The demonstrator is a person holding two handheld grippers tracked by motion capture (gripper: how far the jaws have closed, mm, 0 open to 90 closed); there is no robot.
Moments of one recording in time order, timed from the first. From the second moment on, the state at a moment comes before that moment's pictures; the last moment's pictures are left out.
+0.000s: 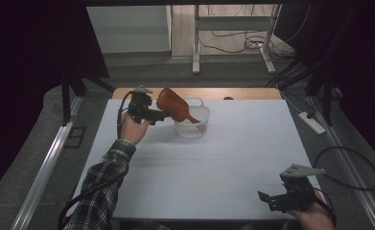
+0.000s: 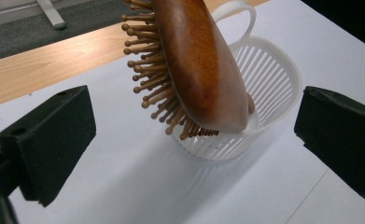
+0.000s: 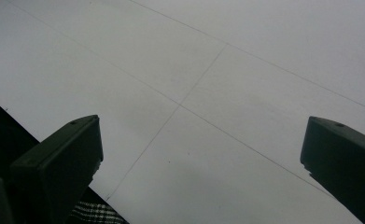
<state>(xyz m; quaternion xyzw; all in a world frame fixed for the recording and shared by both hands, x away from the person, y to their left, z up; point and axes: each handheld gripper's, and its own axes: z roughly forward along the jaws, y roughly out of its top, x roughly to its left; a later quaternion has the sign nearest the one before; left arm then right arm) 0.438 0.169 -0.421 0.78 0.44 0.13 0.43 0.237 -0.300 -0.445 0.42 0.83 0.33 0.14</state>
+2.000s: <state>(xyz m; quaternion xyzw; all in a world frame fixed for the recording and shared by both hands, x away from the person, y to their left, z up) 0.389 0.197 -0.434 0.79 0.40 0.11 0.45 0.237 -0.298 -0.446 0.41 0.84 0.32 0.14</state>
